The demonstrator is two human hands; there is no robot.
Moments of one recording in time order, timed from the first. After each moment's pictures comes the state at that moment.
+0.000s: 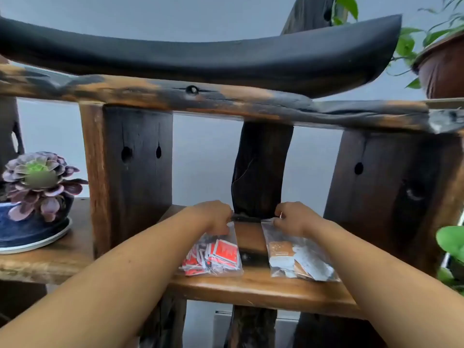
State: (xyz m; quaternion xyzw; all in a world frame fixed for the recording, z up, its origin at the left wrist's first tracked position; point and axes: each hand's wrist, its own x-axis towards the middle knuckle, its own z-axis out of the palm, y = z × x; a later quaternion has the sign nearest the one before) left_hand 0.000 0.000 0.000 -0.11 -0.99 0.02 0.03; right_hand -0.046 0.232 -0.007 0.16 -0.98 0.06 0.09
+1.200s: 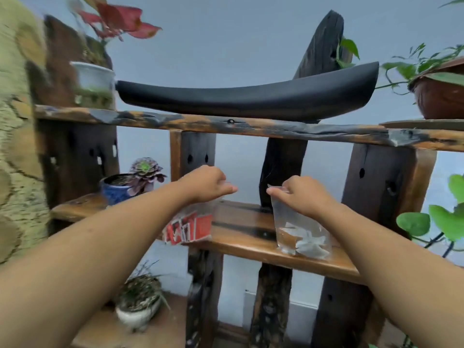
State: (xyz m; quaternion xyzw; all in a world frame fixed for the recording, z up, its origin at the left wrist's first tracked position) left_hand 0.189 -0.039 0.090 -0.06 -0.98 -0.10 0.19; right_hand 0.108 0.212 0.075 0.27 -0.93 0.13 0.23
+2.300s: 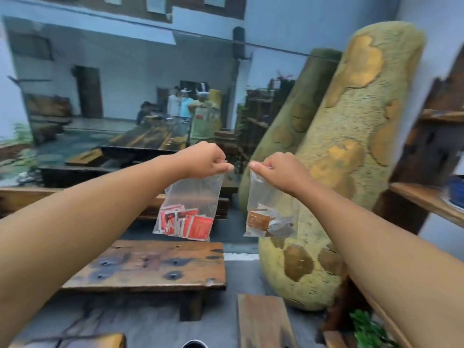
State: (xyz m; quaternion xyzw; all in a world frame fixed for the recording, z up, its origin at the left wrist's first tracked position) left_hand 0.961 -0.121 0.049 0.50 -0.85 0.00 0.20; right_hand 0.729 -0.112 0.042 0.79 -0.56 0.23 0.08
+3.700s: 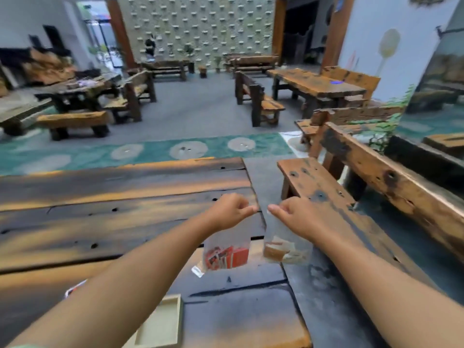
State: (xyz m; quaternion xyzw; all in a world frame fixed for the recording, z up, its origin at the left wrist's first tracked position) left_hand 1.267 0.076 -0.185 0.93 -0.24 -0.03 0.27; right_hand 1.239 -0.143 -0.192 0.97 0.11 0.06 -0.21
